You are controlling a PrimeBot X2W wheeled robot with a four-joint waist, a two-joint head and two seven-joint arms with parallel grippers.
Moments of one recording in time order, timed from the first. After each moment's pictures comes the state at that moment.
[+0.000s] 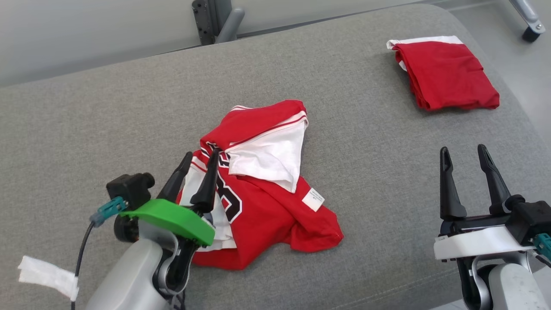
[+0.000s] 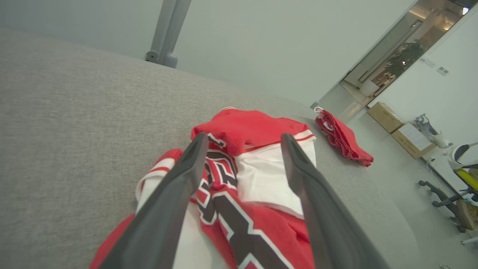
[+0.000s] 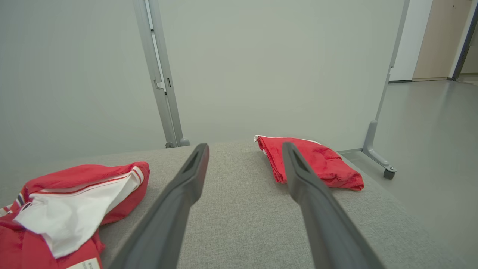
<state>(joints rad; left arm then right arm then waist) -0.44 0.22 -0.58 0.45 -0.94 -0.07 -0.25 -0.06 -0.05 -0.06 -0.01 0.12 0.13 -0.26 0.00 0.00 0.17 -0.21</state>
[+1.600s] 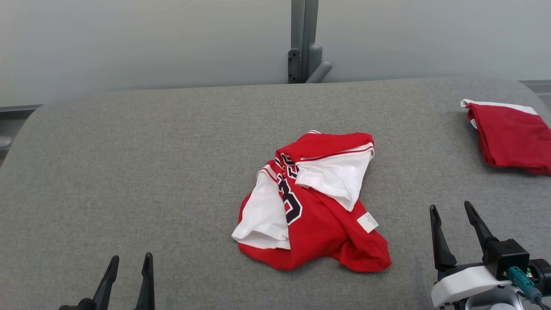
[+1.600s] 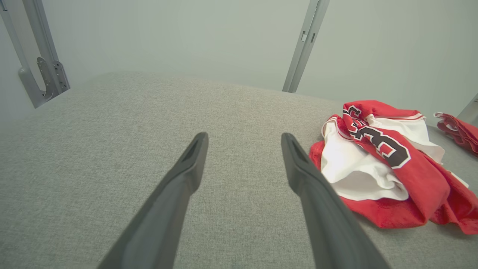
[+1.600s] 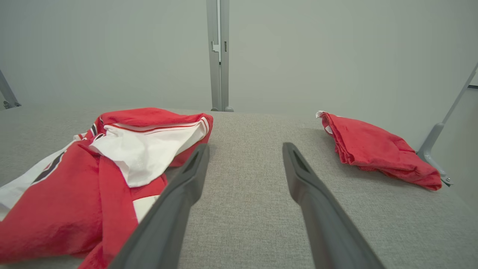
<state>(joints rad) 0.20 0.17 -0.07 0.08 -0.39 -0.13 -0.26 0.05 -0.05 -0.07 0.14 0.01 0.13 -0.26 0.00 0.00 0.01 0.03</state>
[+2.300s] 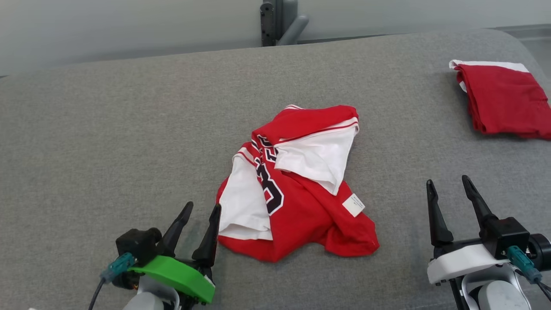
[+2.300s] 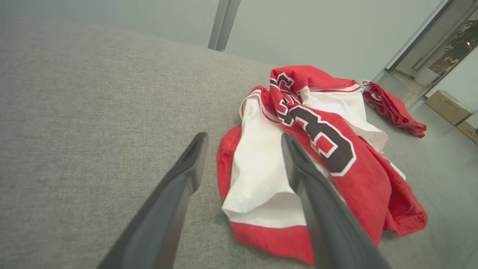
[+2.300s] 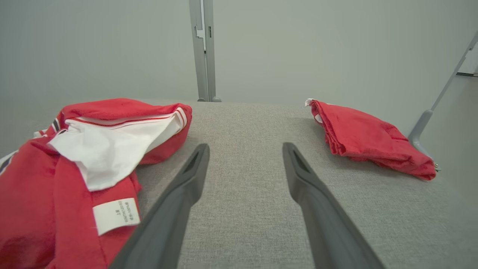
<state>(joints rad) -0.18 0.21 -0.45 0.35 -0.66 -0.13 -0.26 -0.03 -0.05 -0.06 0.12 0.01 0.13 -0.26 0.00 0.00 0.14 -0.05</state>
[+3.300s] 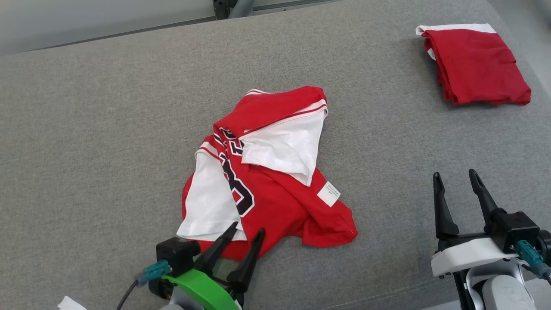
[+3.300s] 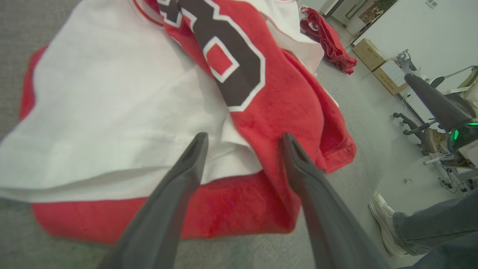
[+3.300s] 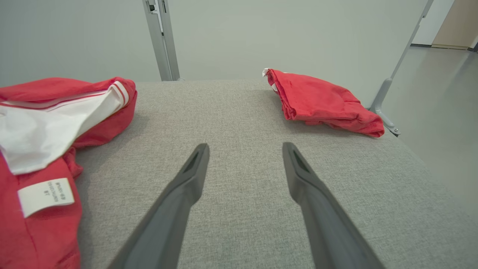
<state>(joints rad) -0.24 0.31 -0.77 0.32 -0.87 -0.12 -0.26 -0.05 -0.05 -0.08 0.13 0.04 0.13 -0.26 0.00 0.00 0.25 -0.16</state>
